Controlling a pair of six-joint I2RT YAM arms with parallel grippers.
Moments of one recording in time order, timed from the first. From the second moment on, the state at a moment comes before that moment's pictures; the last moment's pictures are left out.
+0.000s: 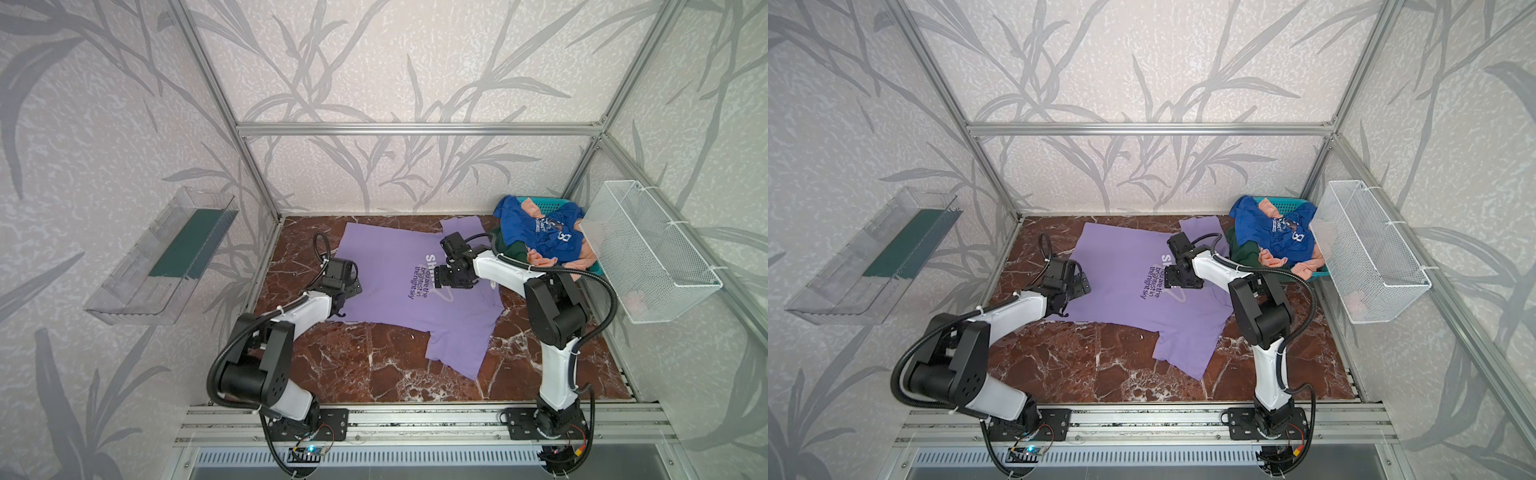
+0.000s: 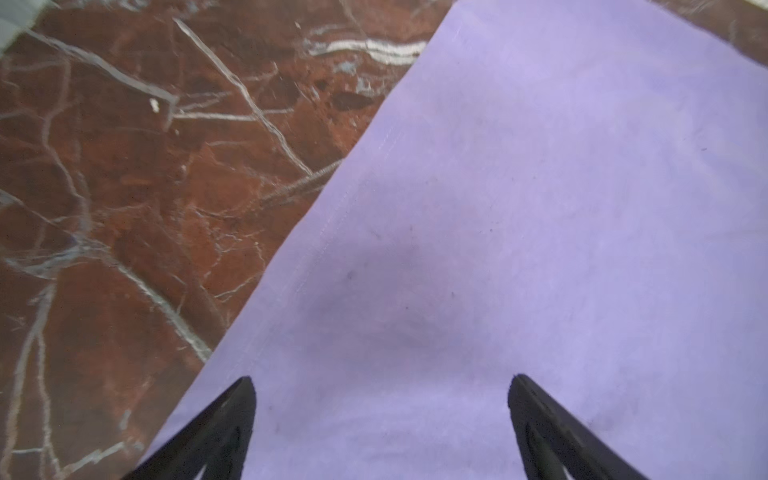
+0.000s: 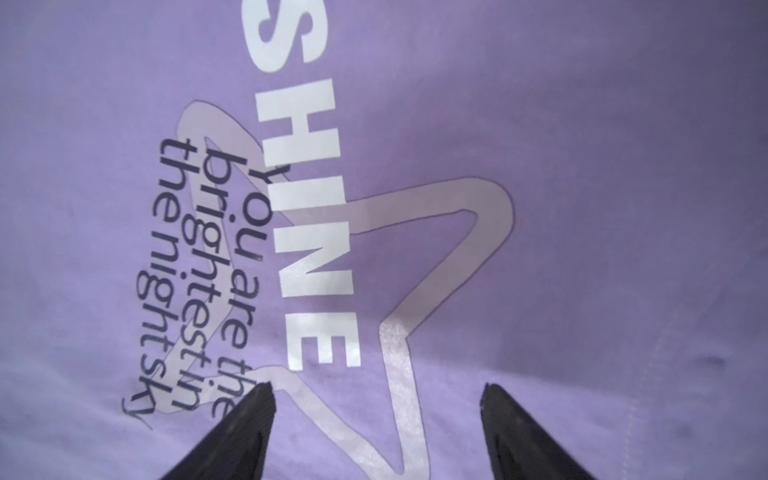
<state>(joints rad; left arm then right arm) -0.23 1.57 0.81 -0.16 -0.31 -0.55 0.49 2.04 1.47 -0.63 0.00 0.47</state>
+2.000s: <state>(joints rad) -0.19 1.05 0.56 -0.40 -0.41 -0.80 0.59 2.10 1.69 -0.81 -0.09 0.39</state>
